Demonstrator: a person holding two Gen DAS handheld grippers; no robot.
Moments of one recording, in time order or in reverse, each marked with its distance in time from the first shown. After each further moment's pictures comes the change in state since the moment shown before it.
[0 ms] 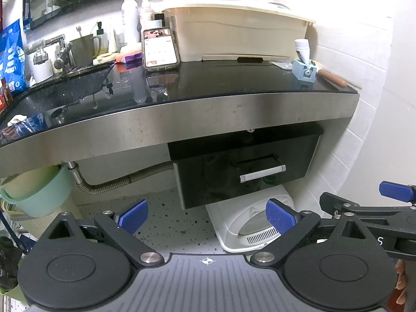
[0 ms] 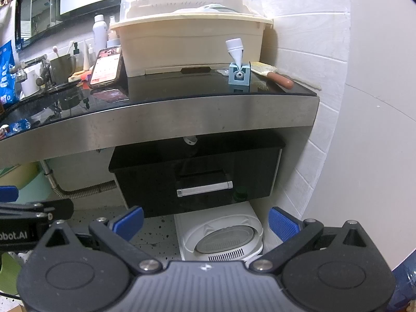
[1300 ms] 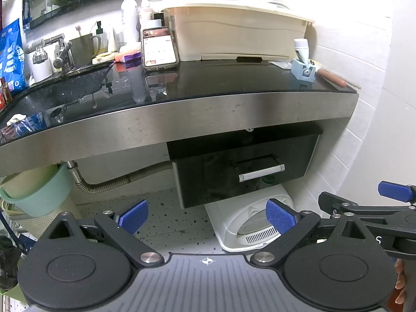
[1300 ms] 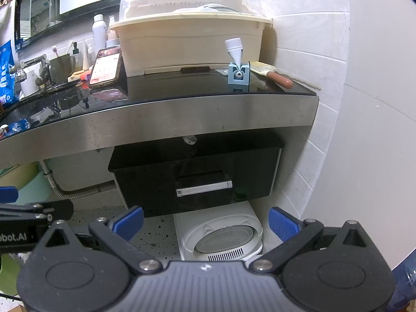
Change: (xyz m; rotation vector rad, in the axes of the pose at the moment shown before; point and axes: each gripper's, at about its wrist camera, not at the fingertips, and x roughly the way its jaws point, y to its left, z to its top) left arm 0.001 0.002 0.000 0.000 0.002 -0.017; right arm -0.001 0.001 0.002 0.008 0.006 -0.006
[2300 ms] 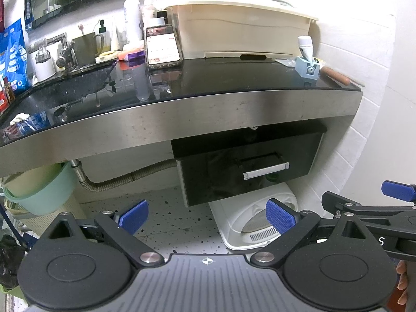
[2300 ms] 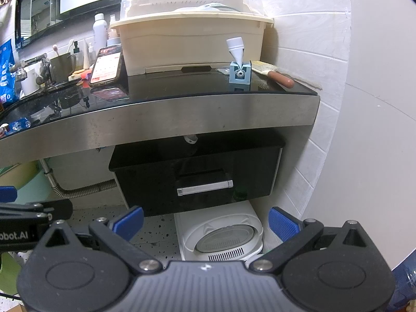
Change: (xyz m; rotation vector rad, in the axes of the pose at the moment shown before) left arm 0.001 -0.004 -0.001 0.007 0.009 0.029; right arm 0.002 0.002 -0.002 -0.005 0.002 0.002
